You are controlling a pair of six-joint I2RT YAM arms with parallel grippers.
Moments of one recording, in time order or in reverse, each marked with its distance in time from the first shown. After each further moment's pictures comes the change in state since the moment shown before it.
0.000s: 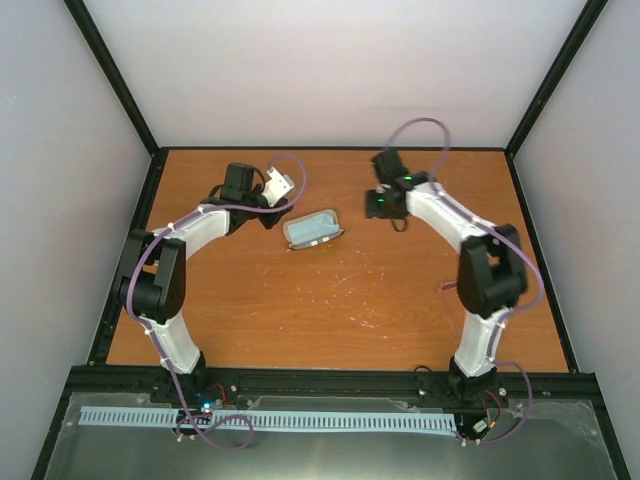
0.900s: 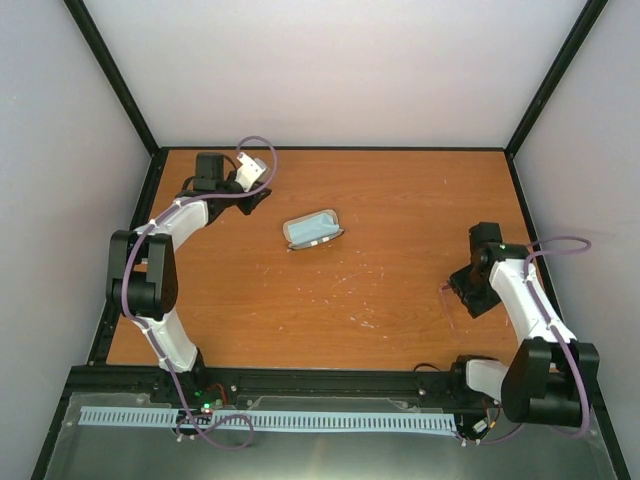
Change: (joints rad) left arm 0.159 -0.003 0.061 0.008 0.108 -0.007; right arm -0.510 -0.803 -0.811 -0.400 -0.013 0.705
